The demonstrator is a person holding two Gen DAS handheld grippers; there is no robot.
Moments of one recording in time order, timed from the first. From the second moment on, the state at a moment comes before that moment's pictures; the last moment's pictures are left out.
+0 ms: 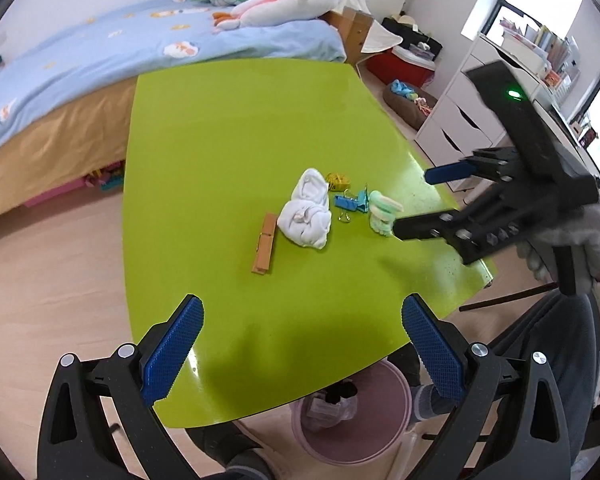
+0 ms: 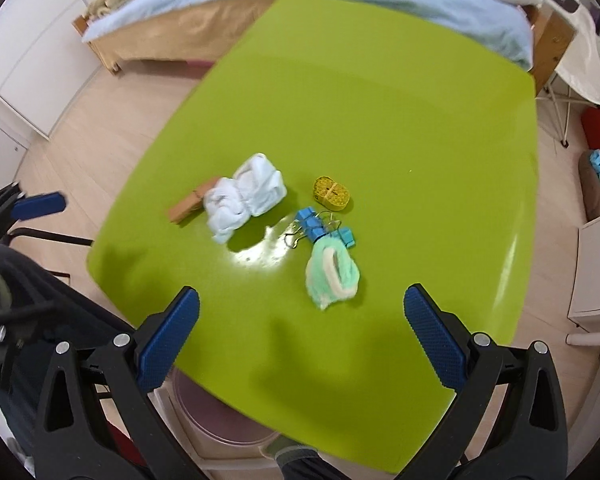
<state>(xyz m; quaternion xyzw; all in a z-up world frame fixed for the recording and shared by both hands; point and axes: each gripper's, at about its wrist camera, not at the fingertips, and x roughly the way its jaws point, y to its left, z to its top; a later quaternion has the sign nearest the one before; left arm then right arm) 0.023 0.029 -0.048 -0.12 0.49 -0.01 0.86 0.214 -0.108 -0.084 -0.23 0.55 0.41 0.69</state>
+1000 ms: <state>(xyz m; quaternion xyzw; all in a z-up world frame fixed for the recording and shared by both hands) 0.043 0.026 -0.055 -0.11 0.50 -0.02 0.86 0.218 -0.143 -0.081 -0.20 0.55 0.41 0.70</state>
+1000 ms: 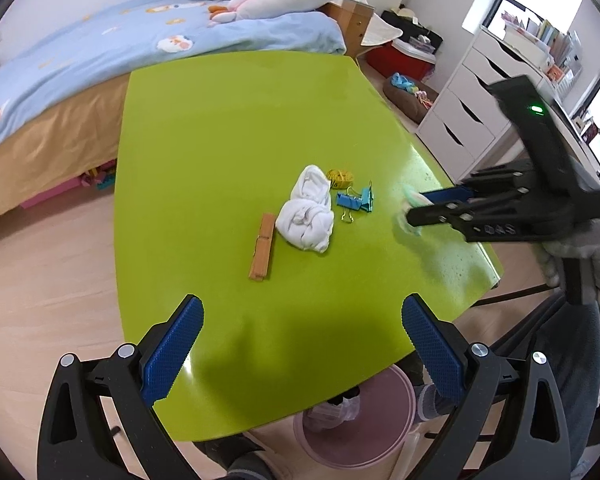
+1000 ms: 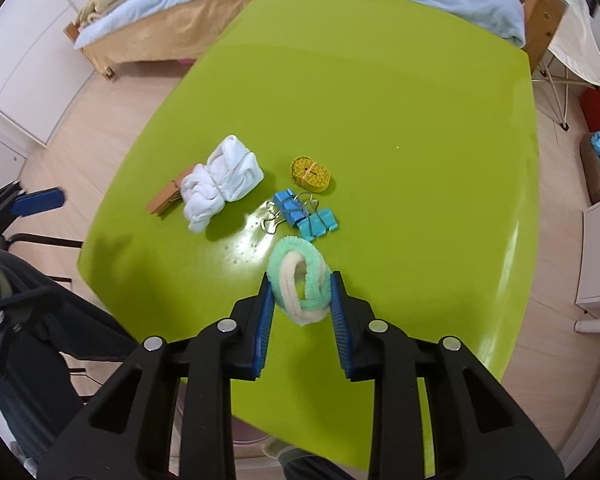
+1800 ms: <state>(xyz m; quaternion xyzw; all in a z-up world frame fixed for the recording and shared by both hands) 0.149 -0.007 -0.102 0.02 0.57 -0.02 0.82 0.207 -0.174 -0.079 -0.17 0.54 0.42 0.71</state>
